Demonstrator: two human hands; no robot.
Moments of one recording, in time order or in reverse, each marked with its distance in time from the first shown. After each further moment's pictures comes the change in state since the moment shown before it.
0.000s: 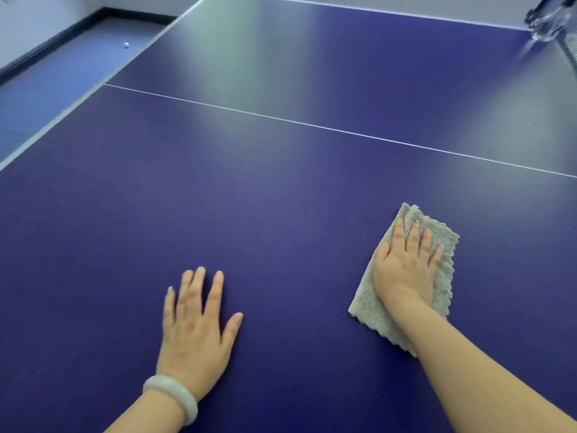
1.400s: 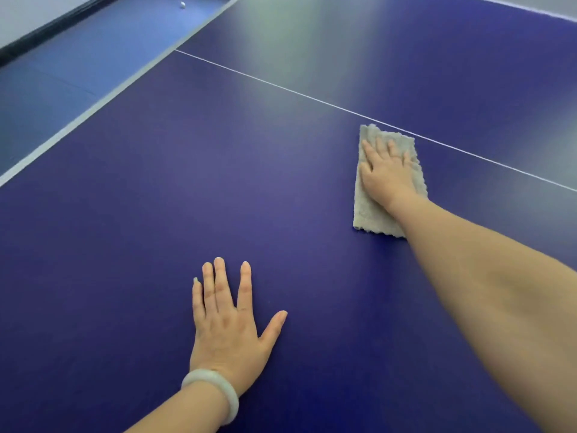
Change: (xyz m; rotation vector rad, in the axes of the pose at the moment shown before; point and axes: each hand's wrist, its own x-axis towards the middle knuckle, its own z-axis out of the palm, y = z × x) left_hand 0.022 -0.043 0.001 0.023 -0.021 -0.212; right_hand 0.142 -0.218 0.000 0.033 -0.152 -0.499
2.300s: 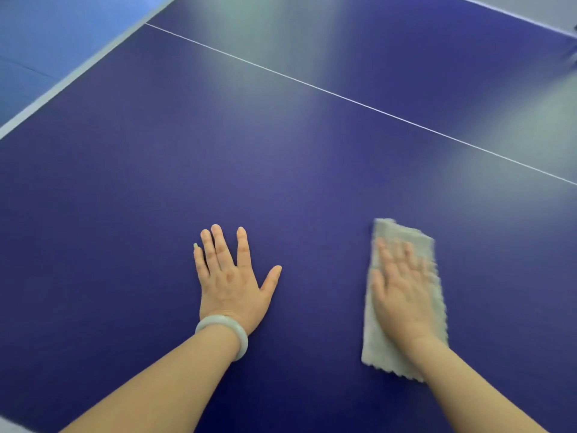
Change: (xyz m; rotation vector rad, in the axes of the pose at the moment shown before) left_hand -0.002 0.002 -0.007 -0.041 -0.059 -0.008; right_hand -0.289 0.040 0.051 -0.072 0.087 0.138
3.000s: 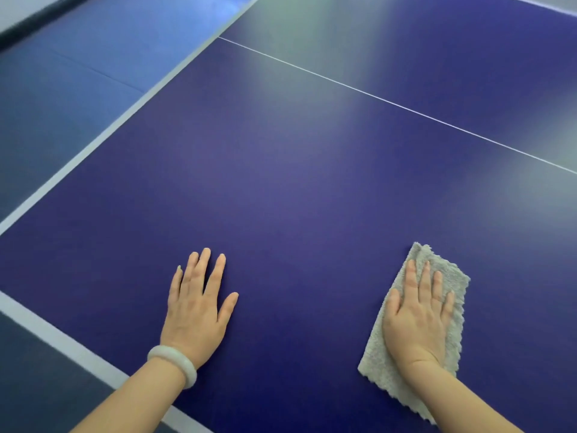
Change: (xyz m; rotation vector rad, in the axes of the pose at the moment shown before) left_hand -0.051 -0.163 -0.005 -0.069 -0.020 0.056; right_hand -0.043 -0.082 0.017 -0.004 -0.031 0.197
